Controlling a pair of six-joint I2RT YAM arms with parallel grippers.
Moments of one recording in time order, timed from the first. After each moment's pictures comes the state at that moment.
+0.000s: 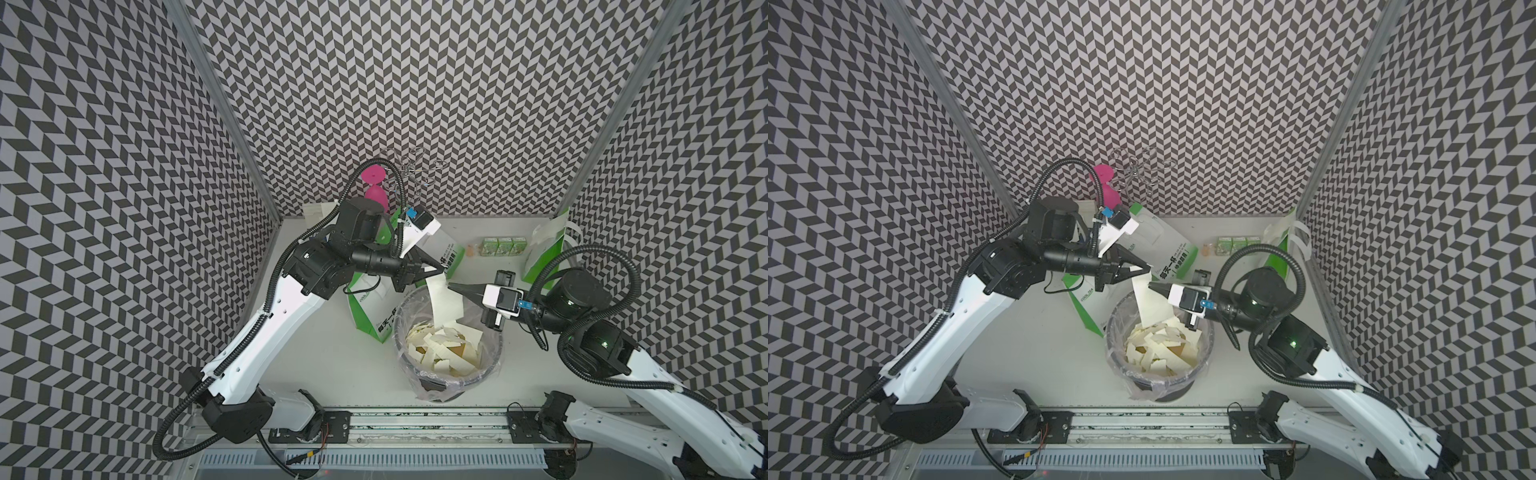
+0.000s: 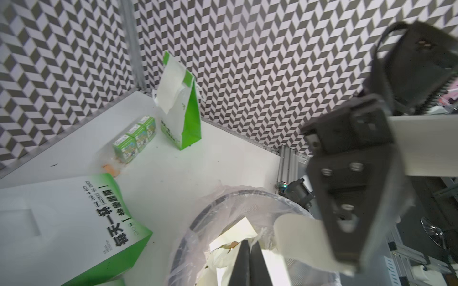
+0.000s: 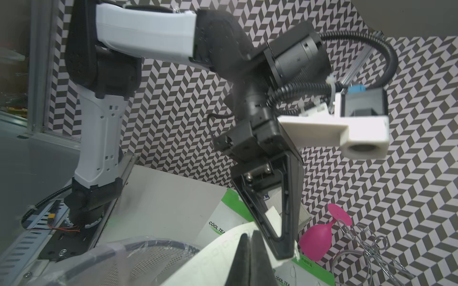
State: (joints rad) left arm -0.68 1.39 1.75 -0.87 0.69 0.03; right arm 0.83 0.85 1.03 -0.08 -0.46 -0.54
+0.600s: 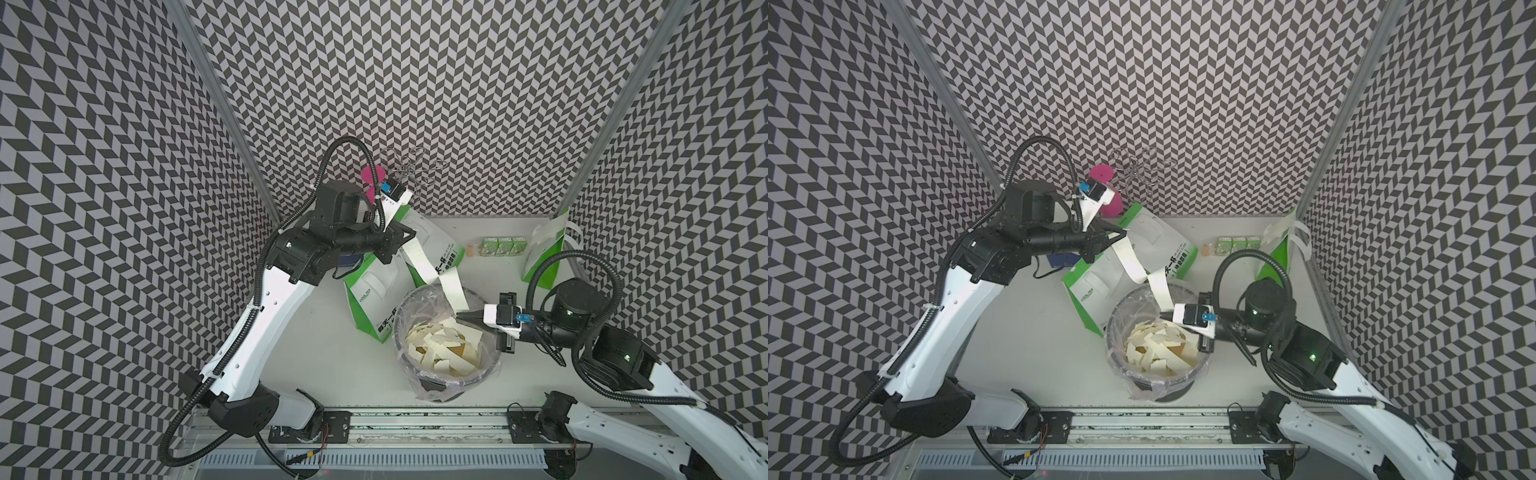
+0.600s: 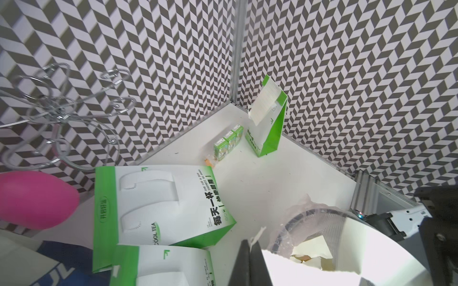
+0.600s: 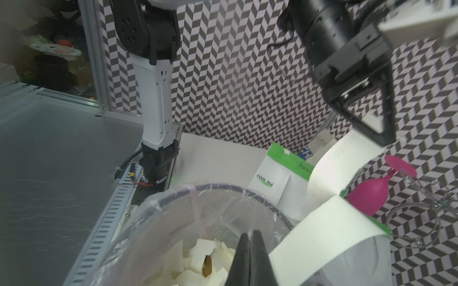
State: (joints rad) left arm -0.56 1.41 1.87 -0.90 0.44 0.06; right arm 0.84 0.78 1.03 -0.50 -0.50 -0.48
